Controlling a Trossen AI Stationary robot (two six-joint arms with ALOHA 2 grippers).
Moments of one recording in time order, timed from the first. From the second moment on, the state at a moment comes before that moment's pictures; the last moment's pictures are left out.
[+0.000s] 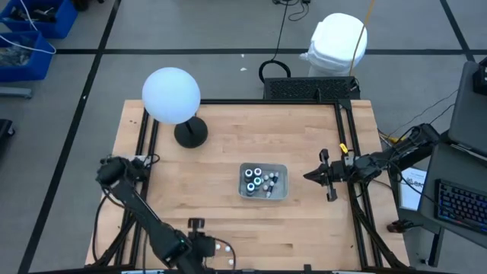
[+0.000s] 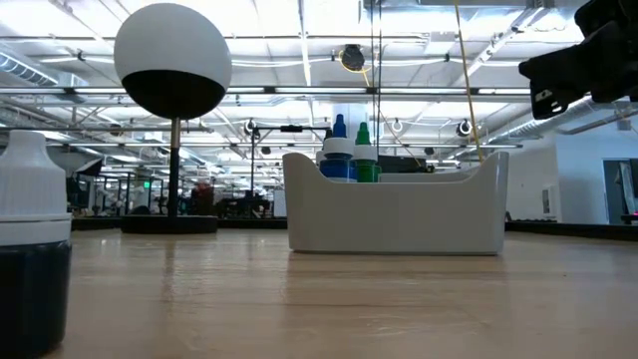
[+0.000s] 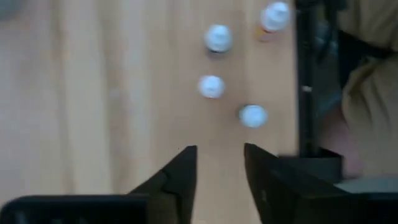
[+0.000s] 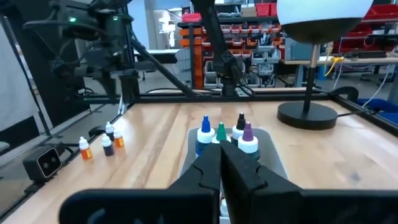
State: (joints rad) left arm -0.83 1.96 1.60 -0.99 -0.22 -0.77; right arm 0.46 0.33 0.02 0.31 0.39 0.06
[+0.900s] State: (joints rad) left arm -0.79 2.14 1.68 -0.85 0.00 -0.75; right arm 0.46 0.37 0.02 0.31 0.39 0.01
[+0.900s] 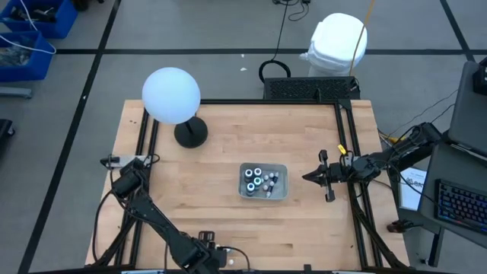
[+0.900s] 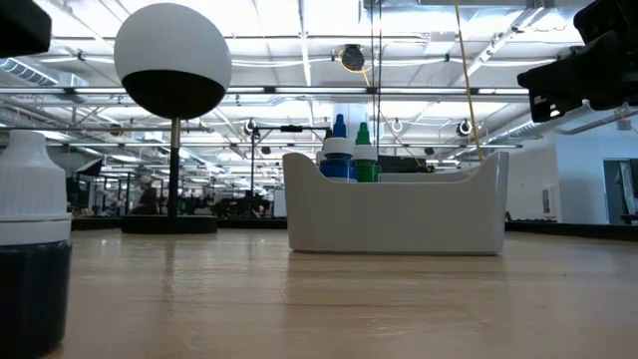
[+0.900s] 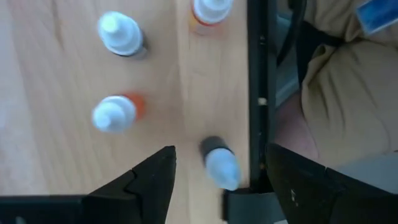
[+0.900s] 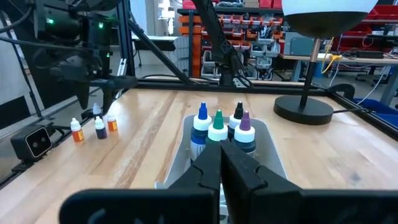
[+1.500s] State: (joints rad) left arm -0.81 2.14 1.68 -0.87 0.00 -0.73; right arm 0.46 0.37 0.02 0.31 0.39 0.01
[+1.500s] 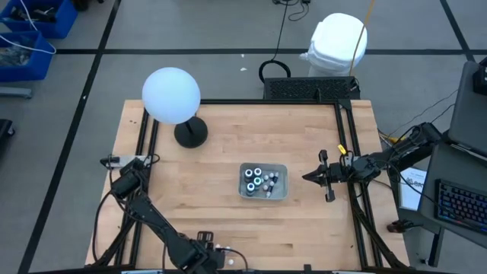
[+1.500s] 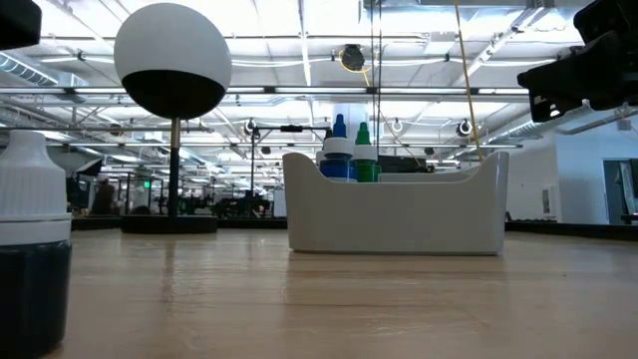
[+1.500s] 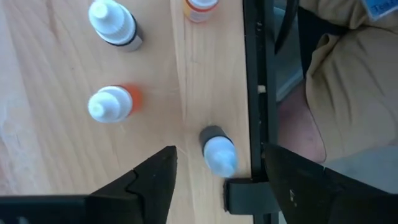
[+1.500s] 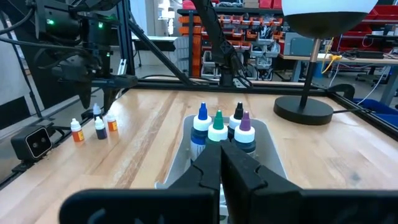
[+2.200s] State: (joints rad) left arm -0.81 2.14 1.68 -0.87 -0.01 -0.71; right arm 0.46 0.37 0.02 0.31 0.39 0.01
